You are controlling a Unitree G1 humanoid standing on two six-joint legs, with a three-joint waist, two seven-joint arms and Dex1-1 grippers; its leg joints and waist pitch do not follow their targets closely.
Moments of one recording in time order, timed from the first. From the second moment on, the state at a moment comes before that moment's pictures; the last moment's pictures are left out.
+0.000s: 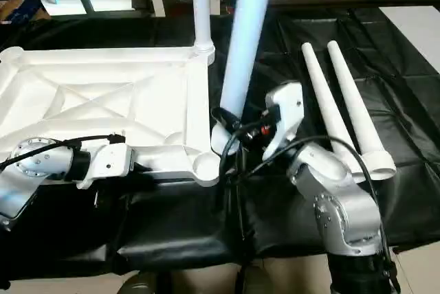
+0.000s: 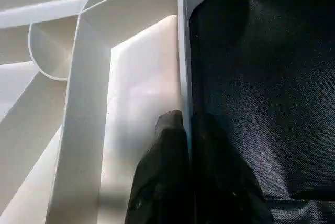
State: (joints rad) left arm -0.41 0.69 -0.30 0.18 0.06 -0.06 -1.16; right arm -0.27 -0.29 -0.02 -0.26 0.48 0.53 0.55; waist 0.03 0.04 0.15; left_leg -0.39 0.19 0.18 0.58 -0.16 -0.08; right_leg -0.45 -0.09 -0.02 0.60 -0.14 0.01
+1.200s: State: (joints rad) left arm -0.37 0.56 -0.31 0.10 0.04 -0.03 -1.06; right arm -0.28 -0.33 -0.05 -0.25 0.50 0.54 0.55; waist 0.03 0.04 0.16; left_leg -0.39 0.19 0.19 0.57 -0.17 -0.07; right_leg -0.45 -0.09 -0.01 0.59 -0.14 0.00
